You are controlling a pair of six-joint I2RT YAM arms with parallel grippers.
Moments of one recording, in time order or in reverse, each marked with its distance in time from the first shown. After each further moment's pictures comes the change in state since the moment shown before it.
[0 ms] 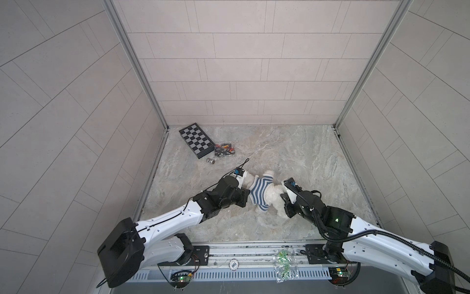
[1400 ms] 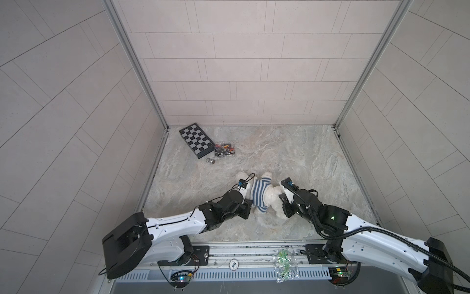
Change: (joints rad) left arm -0.155 0.040 -0.153 0.192 -0.133 -0.055; right arm -0.015 0.051 0.002 0.016 -0.038 0.004
